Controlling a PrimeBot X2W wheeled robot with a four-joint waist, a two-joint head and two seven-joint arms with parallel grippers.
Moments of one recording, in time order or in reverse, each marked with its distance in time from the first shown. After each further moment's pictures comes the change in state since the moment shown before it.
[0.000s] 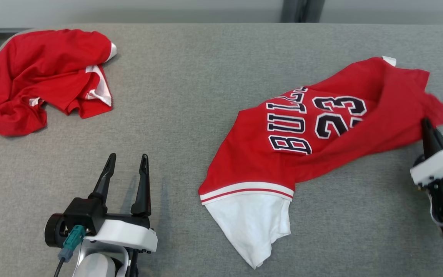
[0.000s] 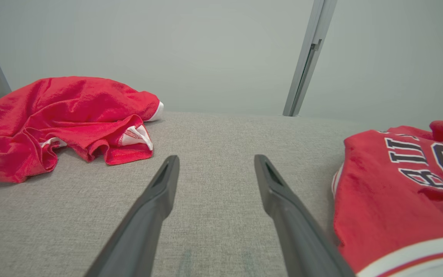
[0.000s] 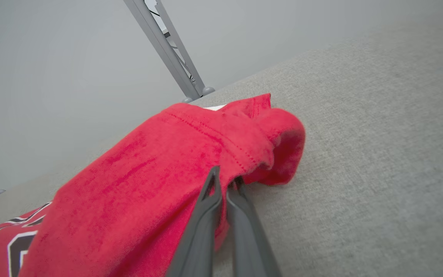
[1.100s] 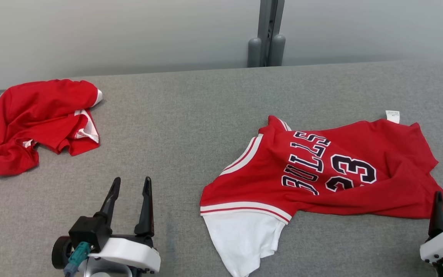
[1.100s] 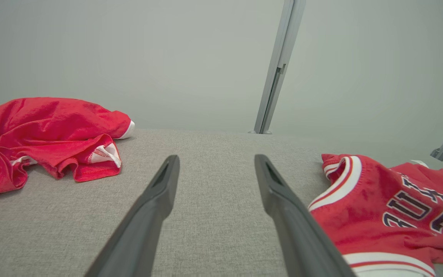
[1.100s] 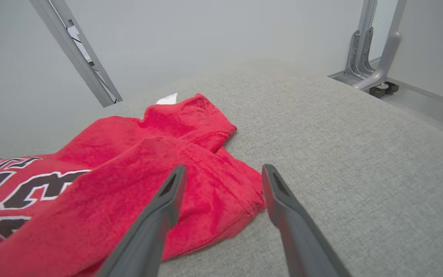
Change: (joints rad) left arm 0.072 0.000 -0.019 0.026 -0.049 0.007 0.000; right arm 0.458 0.257 -0.724 -0.232 -0.712 0.000 0.008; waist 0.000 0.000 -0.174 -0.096
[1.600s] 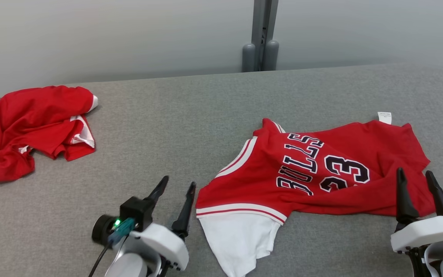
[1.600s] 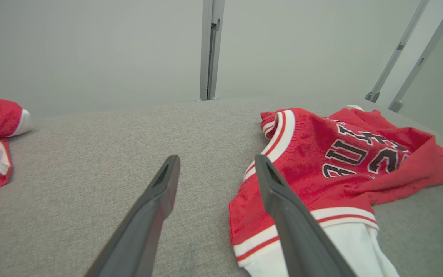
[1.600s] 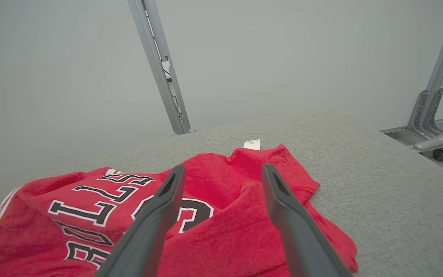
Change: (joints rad) left arm -0.155 0.000 -0.190 0.249 -0.019 -0.086 0.015; right arm 0.076 0.046 0.156 -0.332 -0.046 0.000 0.074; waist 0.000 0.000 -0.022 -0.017
